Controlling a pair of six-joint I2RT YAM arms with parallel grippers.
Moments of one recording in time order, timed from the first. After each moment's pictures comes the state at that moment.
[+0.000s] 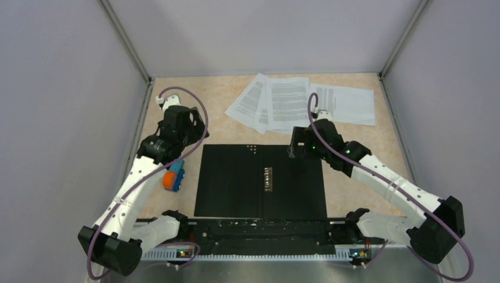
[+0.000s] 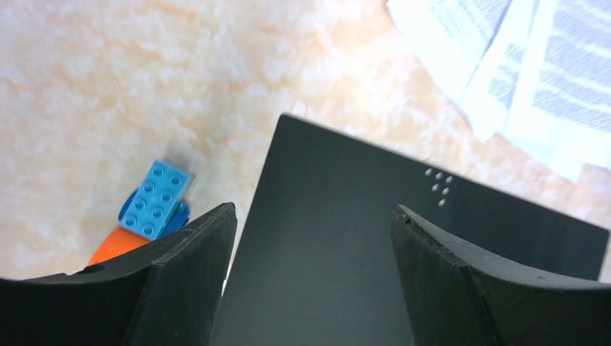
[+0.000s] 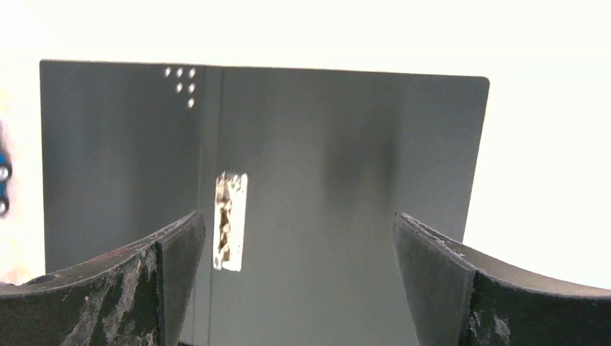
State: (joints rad) left arm -0.34 1.04 1.07 -0.73 -0.33 -0.58; right arm 0.68 1.10 0.90 -0.56 0.23 0.59
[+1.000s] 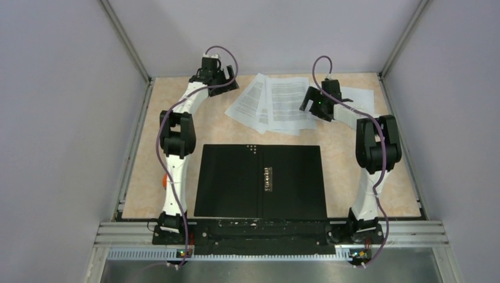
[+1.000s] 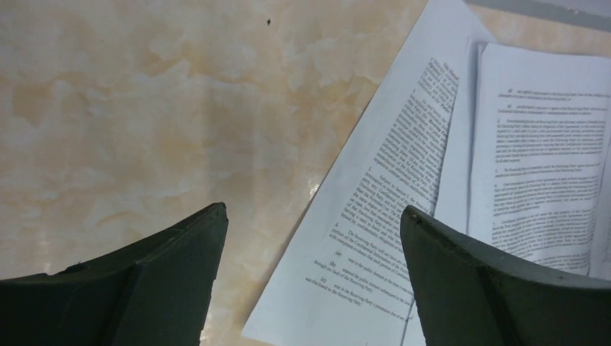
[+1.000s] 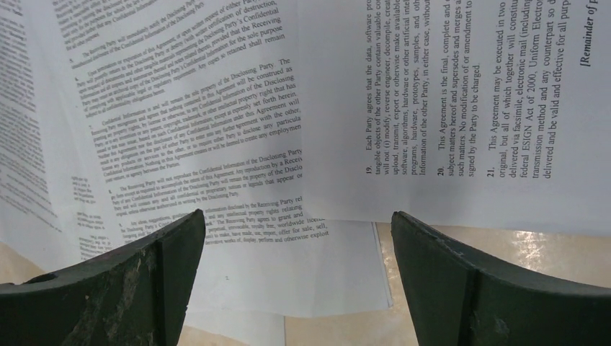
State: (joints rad) left arm -0.17 2.41 2.17 -0.44 0.14 -0.41; right arm 0.16 1.99 1.38 -0.15 -0.04 0.51
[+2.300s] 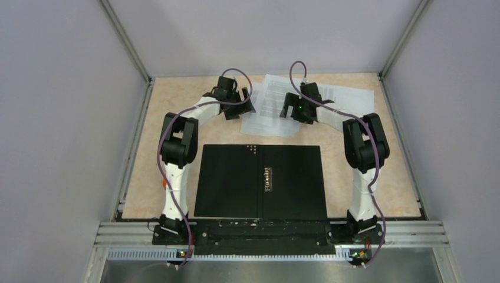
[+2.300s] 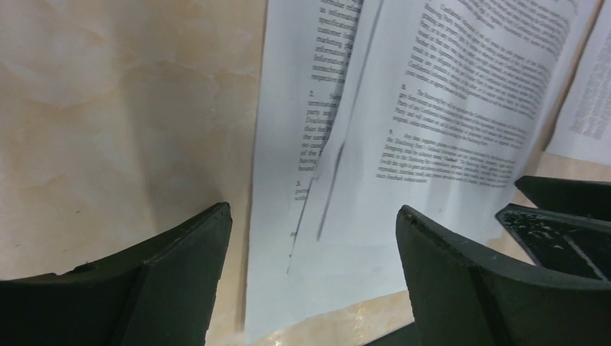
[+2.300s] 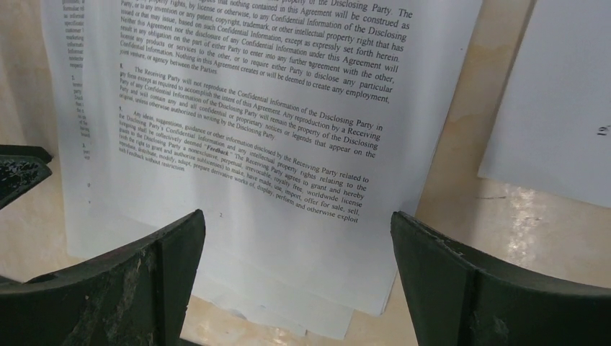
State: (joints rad) left arm -0.31 2.22 1.69 -0.28 0.24 -0.60; right arm 0.32 2.06 1.42 -0.18 -0.07 0.49
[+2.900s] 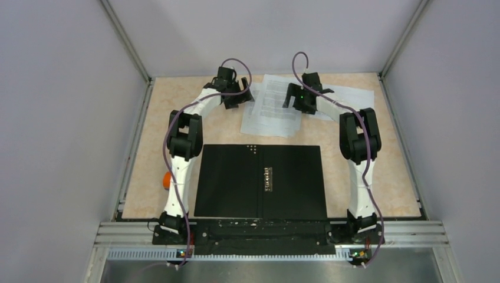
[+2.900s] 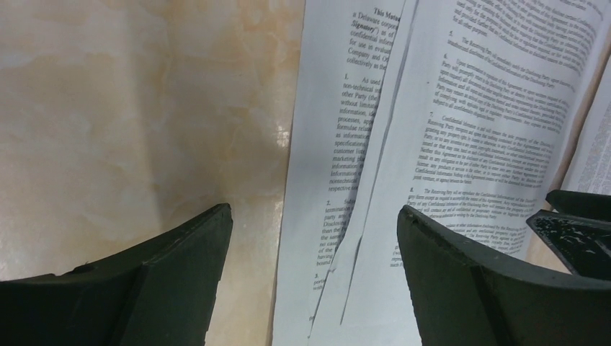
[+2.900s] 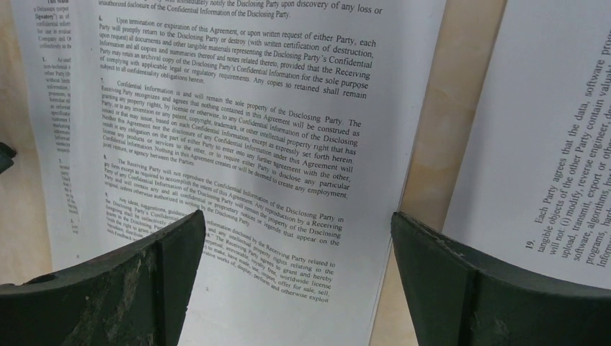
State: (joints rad) left arm -0.28 2.42 2.04 -0.43 0.21 -0.54; right arm 0.27 2.21 1.69 -0.31 -0.07 0.47
